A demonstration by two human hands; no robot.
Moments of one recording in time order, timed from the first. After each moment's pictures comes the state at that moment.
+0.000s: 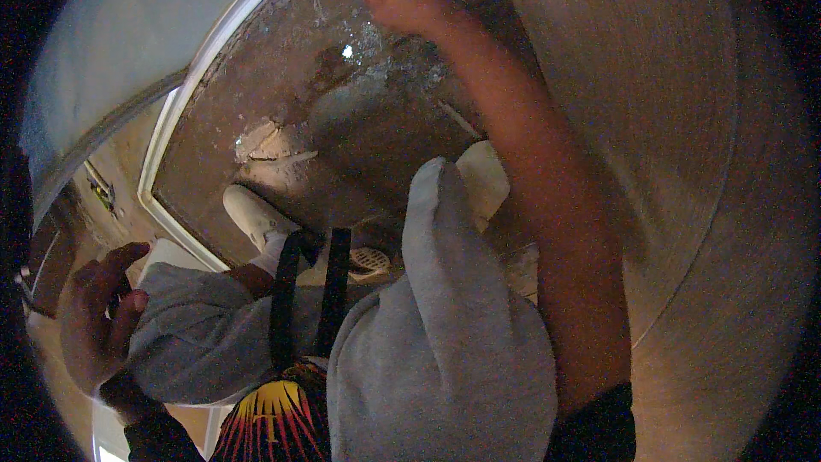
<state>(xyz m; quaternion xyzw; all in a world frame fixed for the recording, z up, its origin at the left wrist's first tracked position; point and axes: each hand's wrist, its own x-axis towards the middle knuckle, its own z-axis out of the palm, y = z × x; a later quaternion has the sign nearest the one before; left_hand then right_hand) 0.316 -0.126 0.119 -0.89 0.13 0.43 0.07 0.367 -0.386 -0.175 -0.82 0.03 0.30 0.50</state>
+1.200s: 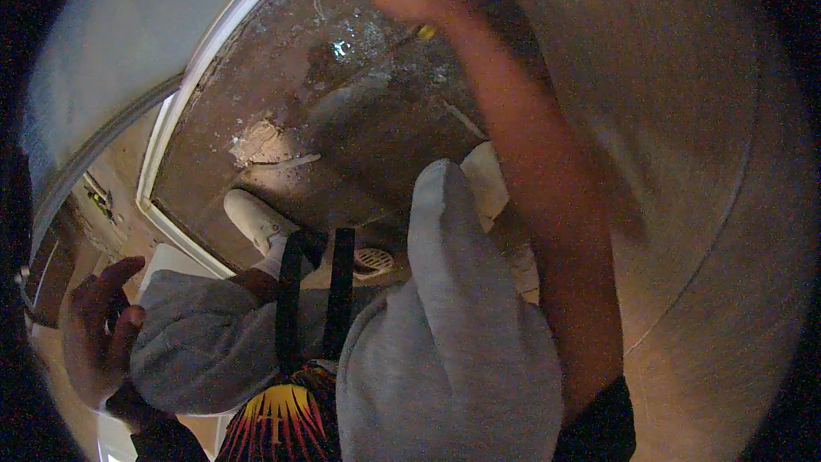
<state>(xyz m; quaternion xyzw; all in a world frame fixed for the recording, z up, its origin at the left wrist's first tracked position) 0.325 -0.113 0.120 -0.89 0.12 0.45 0.04 0.376 -0.392 -0.205 -0.77 0.09 0.34 0.53</state>
